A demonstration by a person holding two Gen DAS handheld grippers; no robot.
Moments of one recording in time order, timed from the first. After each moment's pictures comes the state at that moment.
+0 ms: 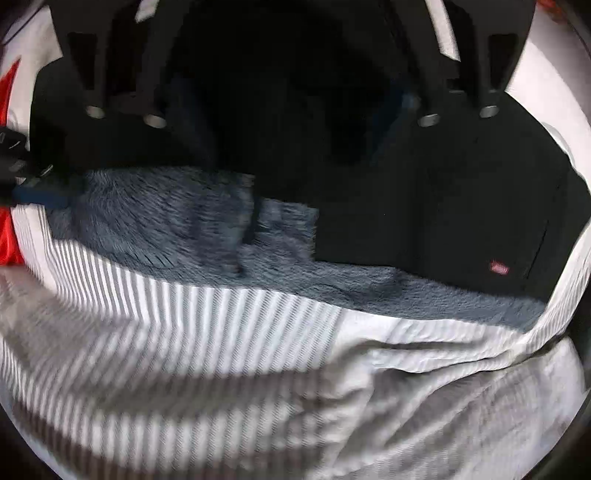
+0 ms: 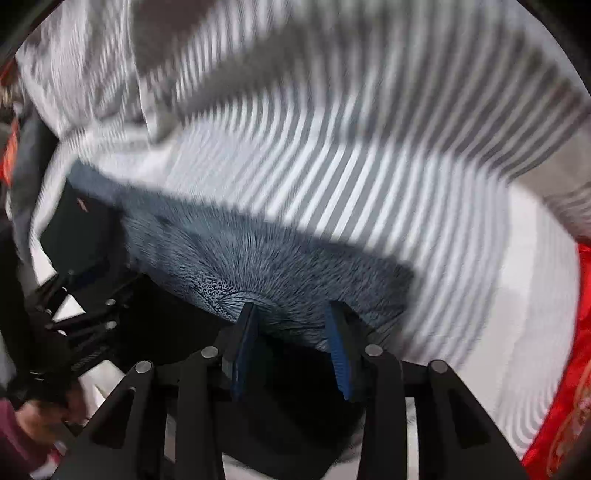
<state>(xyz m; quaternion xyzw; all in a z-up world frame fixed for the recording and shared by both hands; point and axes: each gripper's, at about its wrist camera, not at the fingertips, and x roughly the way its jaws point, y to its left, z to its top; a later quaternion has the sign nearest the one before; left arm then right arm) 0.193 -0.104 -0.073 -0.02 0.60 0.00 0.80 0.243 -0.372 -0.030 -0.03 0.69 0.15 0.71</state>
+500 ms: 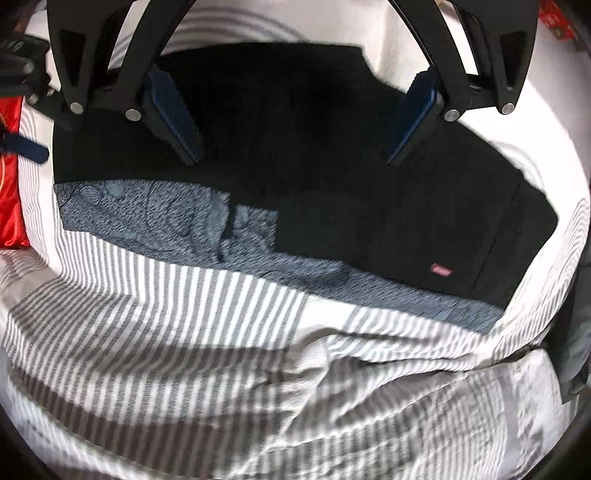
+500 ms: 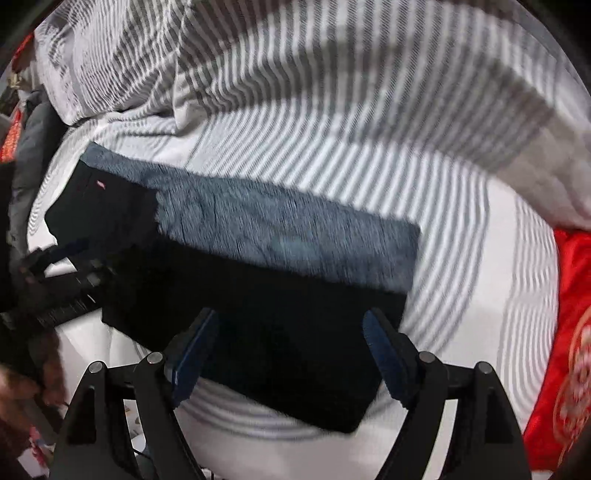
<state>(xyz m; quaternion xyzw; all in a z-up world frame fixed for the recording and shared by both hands) 0.190 -0.078 -0.022 -0.03 0.62 0.02 0.78 0.197 -0.359 0.022 -0.03 0.69 0.12 0.71</state>
